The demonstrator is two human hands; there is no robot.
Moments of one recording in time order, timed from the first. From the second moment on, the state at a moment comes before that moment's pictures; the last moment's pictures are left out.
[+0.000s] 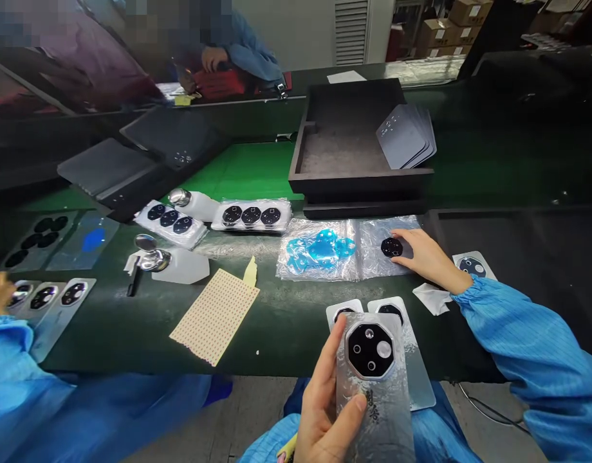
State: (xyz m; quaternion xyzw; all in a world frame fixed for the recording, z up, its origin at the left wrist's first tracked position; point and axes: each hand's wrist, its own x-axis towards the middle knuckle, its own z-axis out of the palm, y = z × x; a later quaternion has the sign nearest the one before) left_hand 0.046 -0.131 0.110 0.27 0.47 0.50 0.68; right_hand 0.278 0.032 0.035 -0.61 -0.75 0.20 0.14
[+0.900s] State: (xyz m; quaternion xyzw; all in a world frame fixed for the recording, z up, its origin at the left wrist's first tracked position) left_hand 0.033 -0.130 0.054 0.40 0.52 0.44 0.61; right_hand 0.238 -0.040 0.111 -0.29 -0.90 0.15 0.29
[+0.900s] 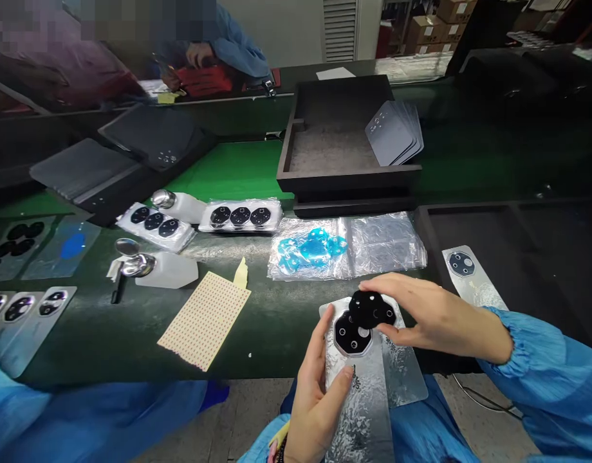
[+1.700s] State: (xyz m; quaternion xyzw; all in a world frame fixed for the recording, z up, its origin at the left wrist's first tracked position) left_hand 0.043 -0.135 0.090 0.35 0.53 0.47 0.62; right_hand 0.225 -0.048 0.141 -0.18 -0.94 0.16 0.23
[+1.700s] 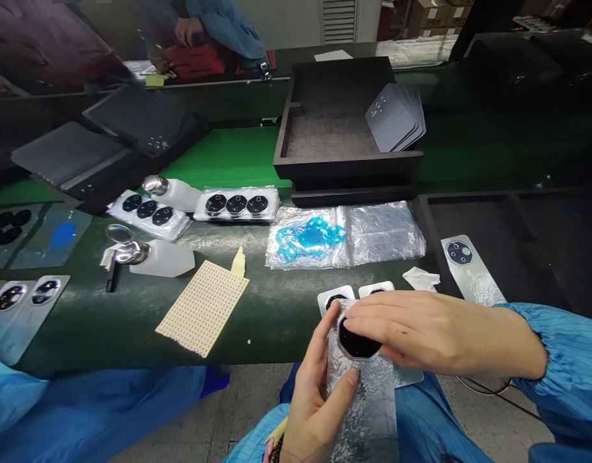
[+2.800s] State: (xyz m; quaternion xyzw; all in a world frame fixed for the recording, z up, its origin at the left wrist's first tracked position) left_hand 0.043 -0.136 0.092 0.37 0.51 0.47 0.62; right_hand 0.230 -0.047 0.143 -0.18 -0.94 0.20 0.22
